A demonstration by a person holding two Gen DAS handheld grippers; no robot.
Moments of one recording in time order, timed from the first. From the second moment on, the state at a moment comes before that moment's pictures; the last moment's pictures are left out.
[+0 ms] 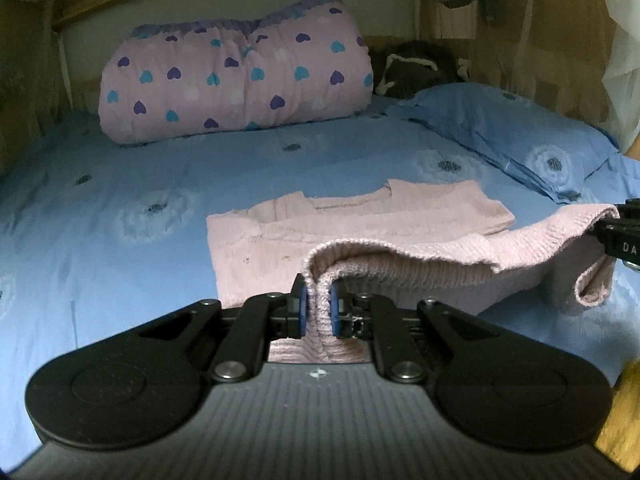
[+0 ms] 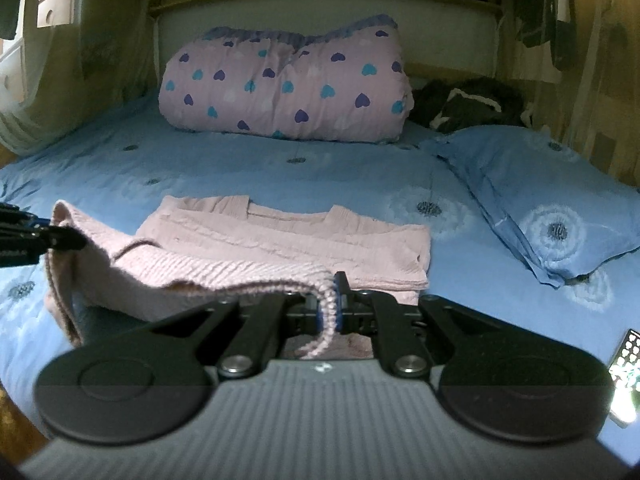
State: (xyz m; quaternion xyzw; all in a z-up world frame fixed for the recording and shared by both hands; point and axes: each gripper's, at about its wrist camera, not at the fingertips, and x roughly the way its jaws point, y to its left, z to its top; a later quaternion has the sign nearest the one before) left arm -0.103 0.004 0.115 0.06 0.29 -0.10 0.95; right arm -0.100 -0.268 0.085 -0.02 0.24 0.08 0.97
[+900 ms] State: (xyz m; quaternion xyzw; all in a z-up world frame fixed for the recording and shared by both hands) left arm 0.057 -0.013 0.130 0.06 0.26 -0.08 0.96; right arm 0.017 -0.260 0.095 -0.06 0.21 0.04 0.98
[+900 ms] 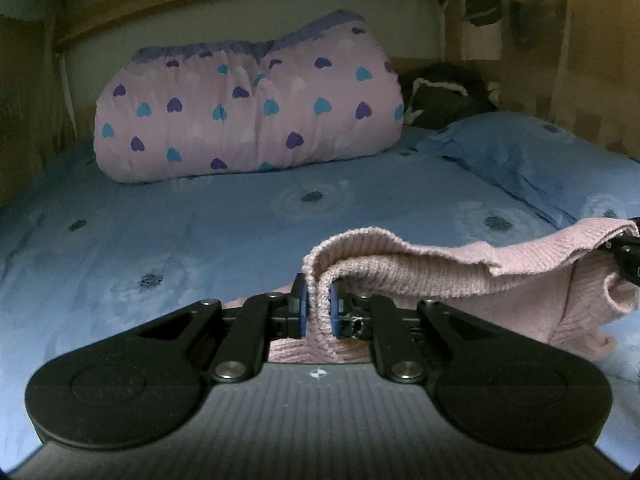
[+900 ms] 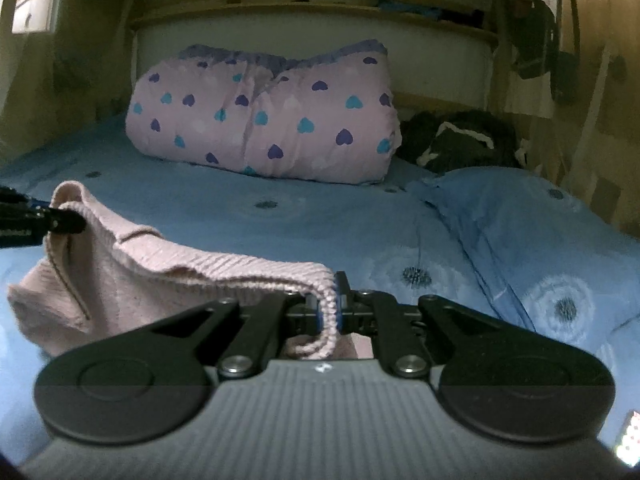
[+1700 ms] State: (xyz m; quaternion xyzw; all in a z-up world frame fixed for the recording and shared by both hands) left arm 0.180 0.004 0.029 0.05 0.34 -0.08 0.94; right arm 0.128 -0.262 -0.006 -0.05 0.28 0.01 0.96
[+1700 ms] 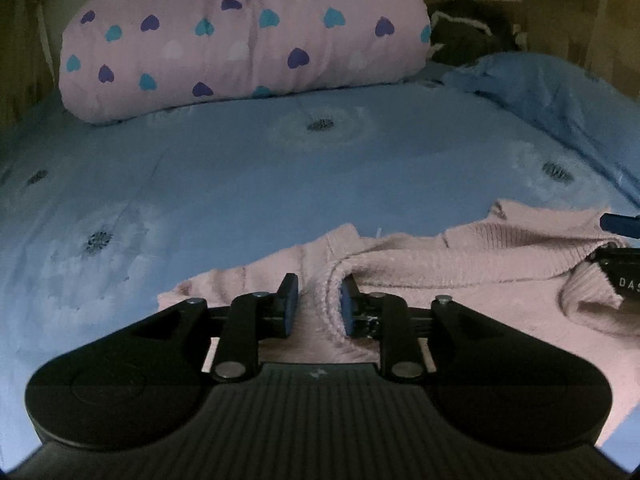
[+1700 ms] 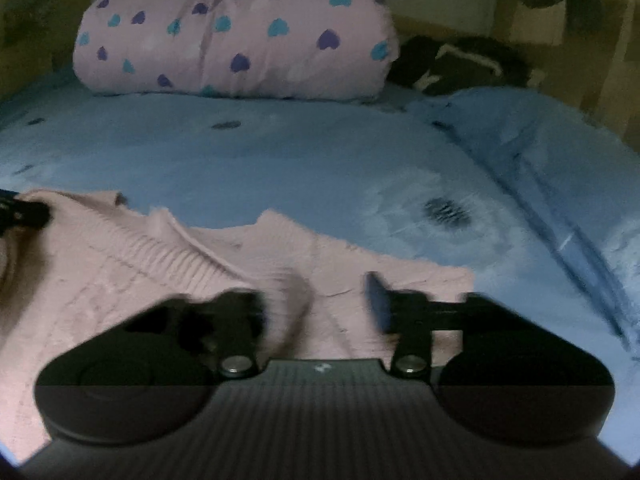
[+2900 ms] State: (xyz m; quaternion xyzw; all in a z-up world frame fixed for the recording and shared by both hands) left arm 0.100 -0.018 0.016 0.26 0.35 -0.20 0.88; right arm 0.097 -0.235 -0.003 -0.10 0.33 0.13 0.93
